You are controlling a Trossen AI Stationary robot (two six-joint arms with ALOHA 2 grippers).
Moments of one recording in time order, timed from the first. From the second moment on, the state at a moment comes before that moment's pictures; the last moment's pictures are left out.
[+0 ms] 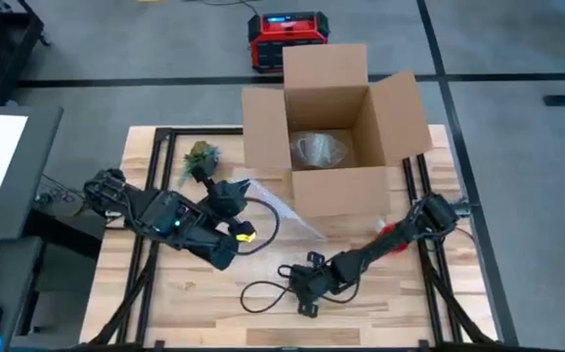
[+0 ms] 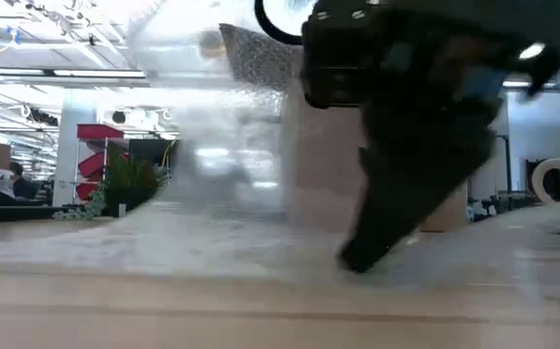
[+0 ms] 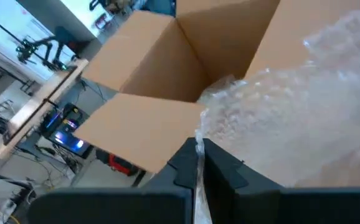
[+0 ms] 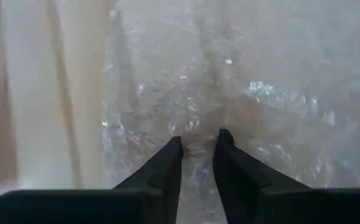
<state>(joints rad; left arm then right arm) -0.50 1.69 2.08 -1.55 -1.19 -0.59 0.53 2.12 1.27 -0.39 0.08 0.73</state>
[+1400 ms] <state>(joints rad) -0.27 1.36 1.54 -1.57 -1.01 -0.92 0.61 2.08 1.27 -0.56 0.01 0.71</state>
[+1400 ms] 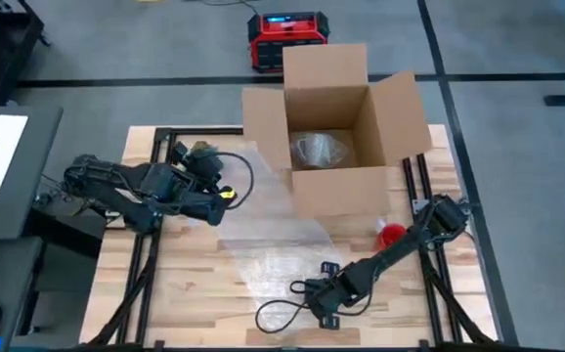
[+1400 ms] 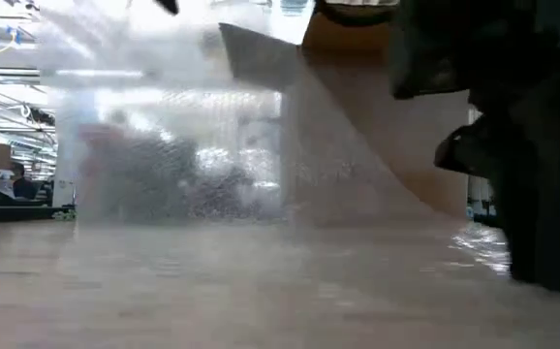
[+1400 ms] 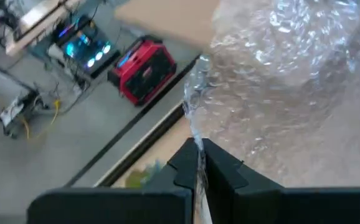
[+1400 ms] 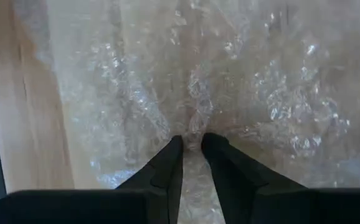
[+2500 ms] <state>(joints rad) -0.50 1.37 1.31 -1.09 -0.65 -0.84 0.61 2.06 1.27 -0.64 0.11 0.90</state>
